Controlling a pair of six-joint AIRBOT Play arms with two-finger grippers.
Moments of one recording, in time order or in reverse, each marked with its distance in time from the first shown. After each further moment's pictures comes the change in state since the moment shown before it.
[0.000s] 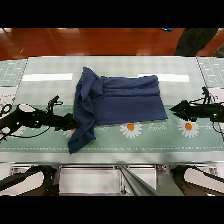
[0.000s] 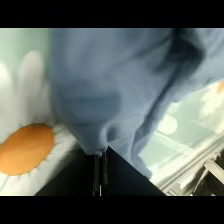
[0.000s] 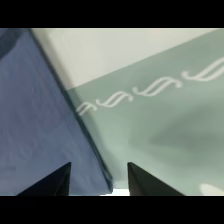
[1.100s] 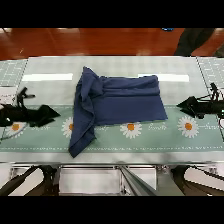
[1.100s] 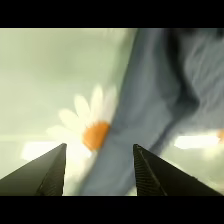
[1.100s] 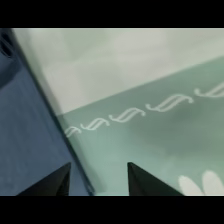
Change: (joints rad) left arm 0.281 0.201 0.047 0.181 -0.097 -0.145; right arm -0.098 -0.020 0.074 -0.028 0.011 0.004
